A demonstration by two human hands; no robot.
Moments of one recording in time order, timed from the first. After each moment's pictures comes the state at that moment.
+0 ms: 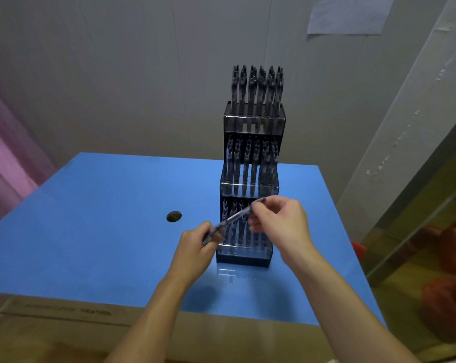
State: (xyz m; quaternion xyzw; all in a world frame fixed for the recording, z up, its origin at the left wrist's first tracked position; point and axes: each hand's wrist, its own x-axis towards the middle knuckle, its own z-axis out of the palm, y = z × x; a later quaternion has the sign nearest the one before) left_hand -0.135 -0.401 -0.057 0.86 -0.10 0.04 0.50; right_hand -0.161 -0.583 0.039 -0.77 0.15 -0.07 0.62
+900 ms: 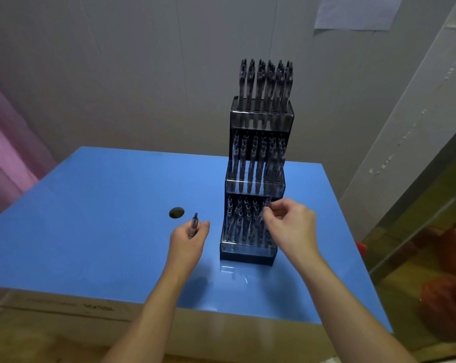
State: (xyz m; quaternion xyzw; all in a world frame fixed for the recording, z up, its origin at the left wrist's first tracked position) left_hand -0.128 -0.387 -0.066 0.77 0.05 0.02 0.64; right_hand -0.146 -0.595 0.004 -0.87 0.16 -0.16 0.44
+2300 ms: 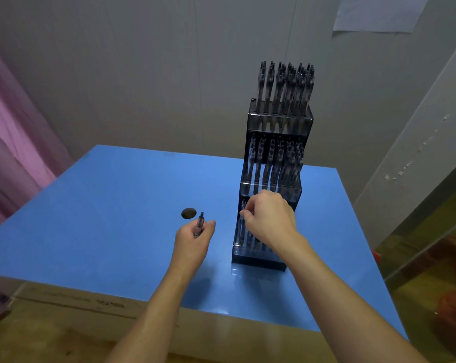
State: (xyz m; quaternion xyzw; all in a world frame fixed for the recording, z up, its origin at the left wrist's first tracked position) left_hand -0.126 -0.371 -0.057 0.77 0.06 0.02 0.63; right_hand -0.111 -0.544 0.022 -0.98 -0.01 -0.07 0.18
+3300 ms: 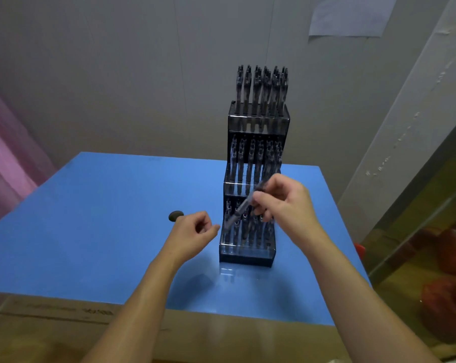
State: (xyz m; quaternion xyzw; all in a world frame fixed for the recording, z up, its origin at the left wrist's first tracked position) left_hand -0.105 -0.376 -0.049 0.87 -0.10 0.00 0.48; right_hand -0.148 -0.596 0.050 -0.79 -0.01 -0.12 0.60
